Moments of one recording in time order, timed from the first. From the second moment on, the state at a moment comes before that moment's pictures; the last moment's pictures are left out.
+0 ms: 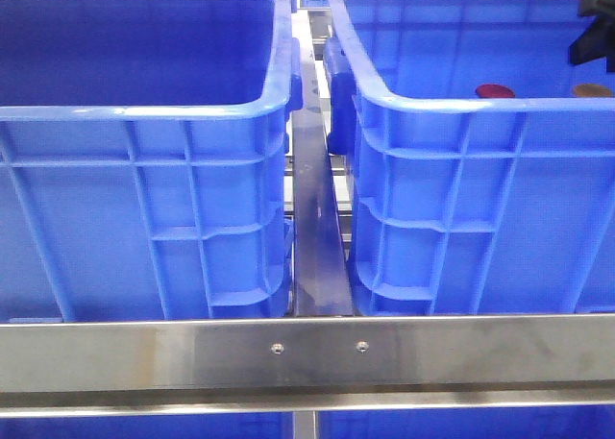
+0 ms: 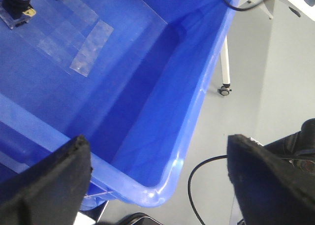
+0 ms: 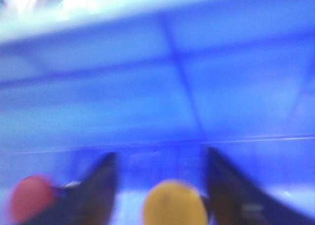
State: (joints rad) left arm -0.51 1.62 -1.49 -0.90 1.02 0.73; right arm -0.22 1.75 -1.15 1.63 0.36 -1.54
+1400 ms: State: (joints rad) left arm -0.51 1.20 -1.06 -0.80 0.55 0.73; right arm -0.22 0.80 -0.49 1.59 0.44 -1.54
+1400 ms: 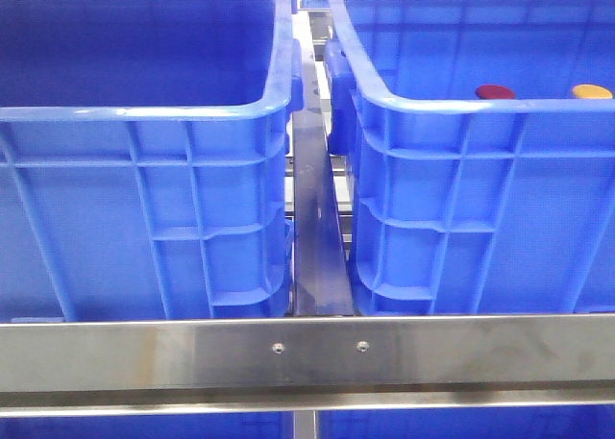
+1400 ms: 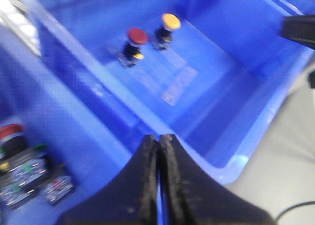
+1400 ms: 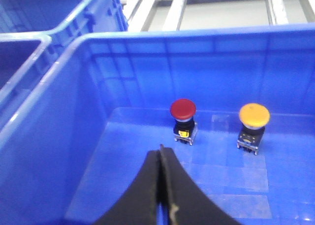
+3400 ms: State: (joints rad) left arm -0.51 0.50 -0.47 -0.80 0.27 0.75; right arm -0.22 0.05 -0.21 1.58 0.49 -1.55
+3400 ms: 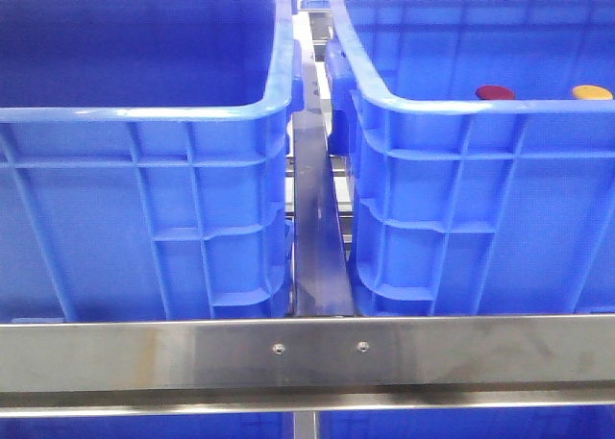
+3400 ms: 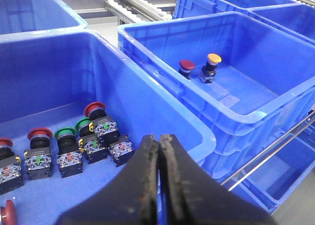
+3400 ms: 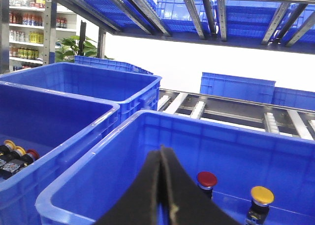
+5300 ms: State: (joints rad) left arm 0.03 -0.01 0.00 -0.06 0.12 0.07; right arm -0.22 0.05 -0.21 1.58 0.49 -1.55
